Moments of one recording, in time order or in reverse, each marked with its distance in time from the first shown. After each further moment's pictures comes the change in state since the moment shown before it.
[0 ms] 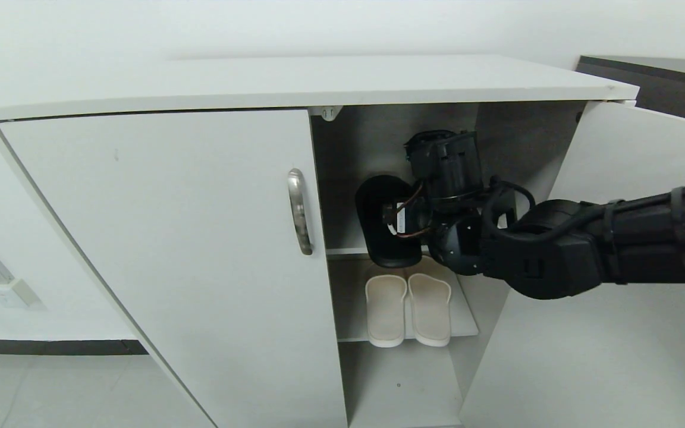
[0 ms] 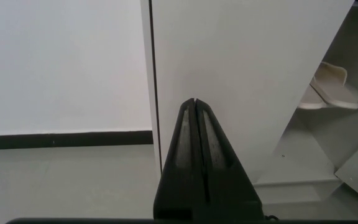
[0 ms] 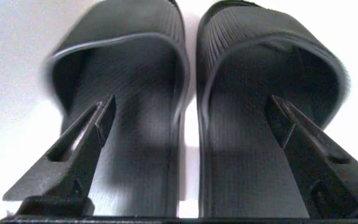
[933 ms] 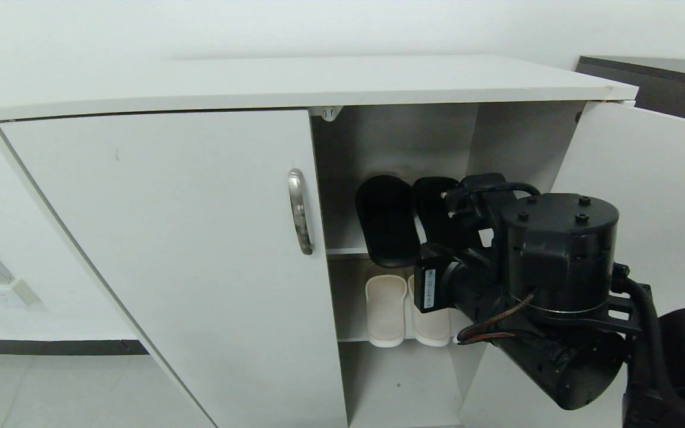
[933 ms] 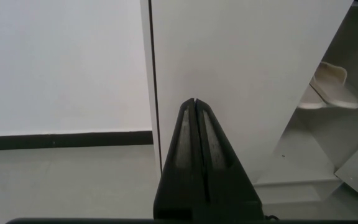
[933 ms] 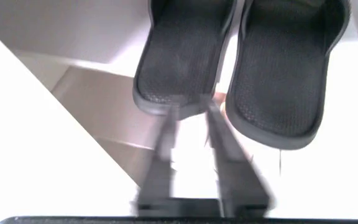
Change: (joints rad) left arm 0.000 0.000 0.000 0.000 -0.001 0.005; right arm 0.169 -0.290 0.573 -0.370 0.064 -0.019
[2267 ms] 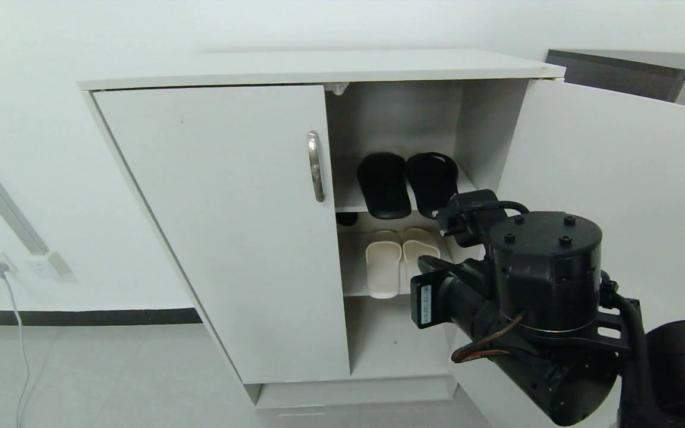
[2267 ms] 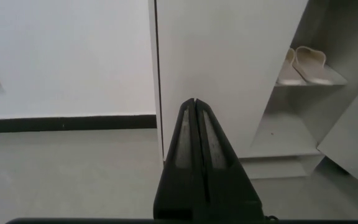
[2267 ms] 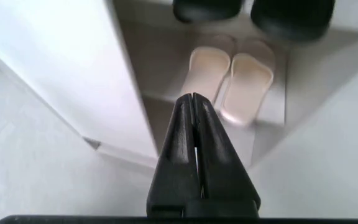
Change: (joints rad) left arm 0.000 0.000 0.000 0.000 0.000 -0.004; right arm 0.010 0.014 0.029 -0.003 0.002 0.005
